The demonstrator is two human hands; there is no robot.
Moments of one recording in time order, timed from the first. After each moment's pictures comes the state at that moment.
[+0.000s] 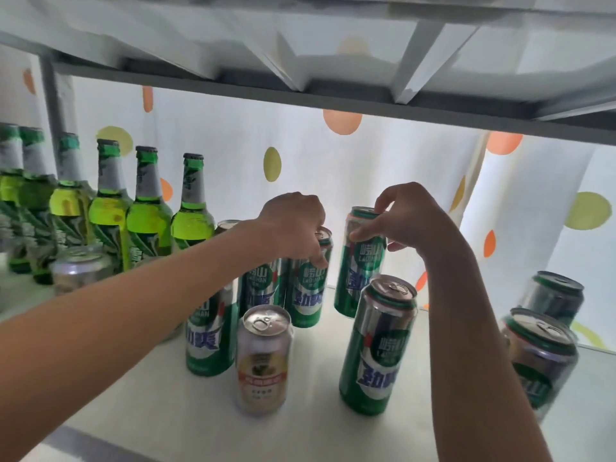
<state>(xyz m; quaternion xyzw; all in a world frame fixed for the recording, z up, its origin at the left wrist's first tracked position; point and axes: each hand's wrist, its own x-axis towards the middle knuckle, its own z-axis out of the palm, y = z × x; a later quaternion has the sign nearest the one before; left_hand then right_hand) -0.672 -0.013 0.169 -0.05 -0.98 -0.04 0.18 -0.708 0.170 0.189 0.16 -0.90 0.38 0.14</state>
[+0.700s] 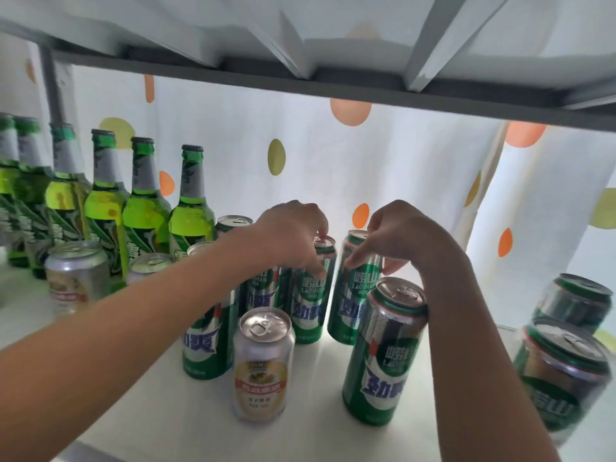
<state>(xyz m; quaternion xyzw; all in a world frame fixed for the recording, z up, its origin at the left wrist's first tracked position) -0.674 -0.016 0.155 -0.06 -0.99 -0.08 0.14 -0.718 0.155 0.175 0.14 -0.95 0.26 0.01</state>
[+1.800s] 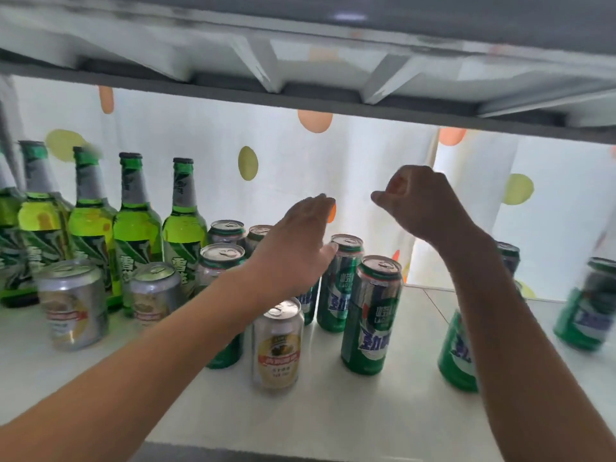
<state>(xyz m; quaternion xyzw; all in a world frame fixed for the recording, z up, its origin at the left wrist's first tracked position) -0.601 -0.006 0.138 -0.20 -0.92 -0.21 0.28 -0.663 0.192 0.193 0.12 -0.90 0.22 0.34</state>
